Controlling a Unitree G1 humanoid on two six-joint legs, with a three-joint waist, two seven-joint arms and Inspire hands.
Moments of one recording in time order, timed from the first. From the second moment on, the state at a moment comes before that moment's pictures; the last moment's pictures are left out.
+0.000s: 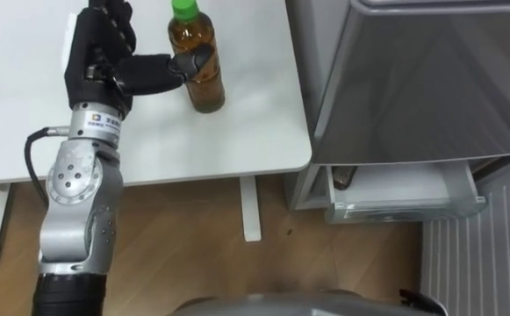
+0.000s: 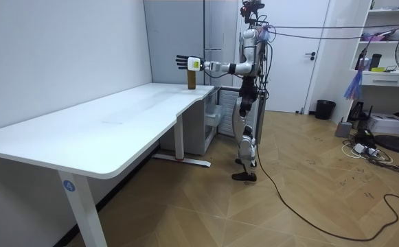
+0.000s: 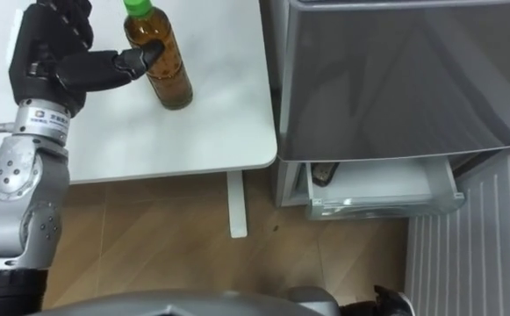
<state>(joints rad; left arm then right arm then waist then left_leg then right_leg) 0.07 0.21 0.05 -0.17 -0.32 -0.02 -0.01 0.10 -0.24 -0.02 1.27 -0.02 0.00 -0.03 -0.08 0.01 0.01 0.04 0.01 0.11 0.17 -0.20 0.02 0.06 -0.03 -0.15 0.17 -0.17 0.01</state>
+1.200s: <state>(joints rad) -0.04 0.21 0.06 -0.01 -0.32 0.04 -0.03 0.11 -0.24 -0.02 1.29 -0.29 0.10 -0.03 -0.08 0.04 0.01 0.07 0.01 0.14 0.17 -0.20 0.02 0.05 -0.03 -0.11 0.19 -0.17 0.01</state>
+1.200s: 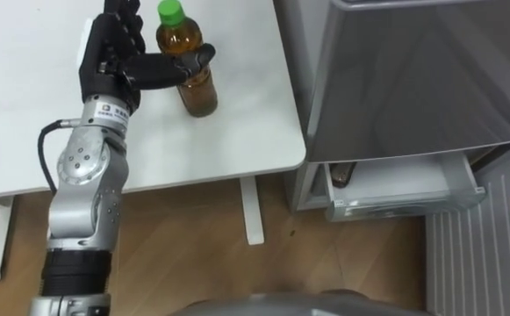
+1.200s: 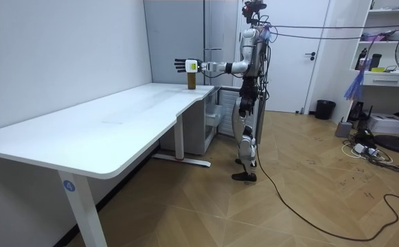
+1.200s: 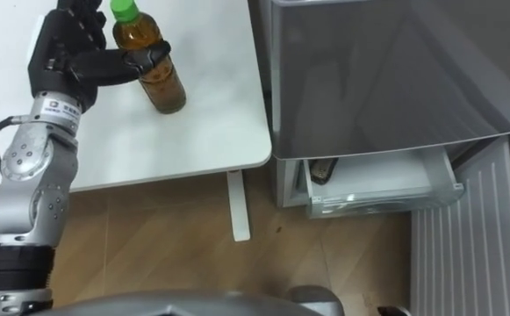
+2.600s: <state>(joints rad) -0.15 0.26 0.06 0.17 -0.40 0.12 0.03 0.09 -0.24 -0.02 1.27 -0.35 0.14 0.00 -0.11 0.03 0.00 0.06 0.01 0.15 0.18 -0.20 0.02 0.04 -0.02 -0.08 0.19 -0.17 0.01</state>
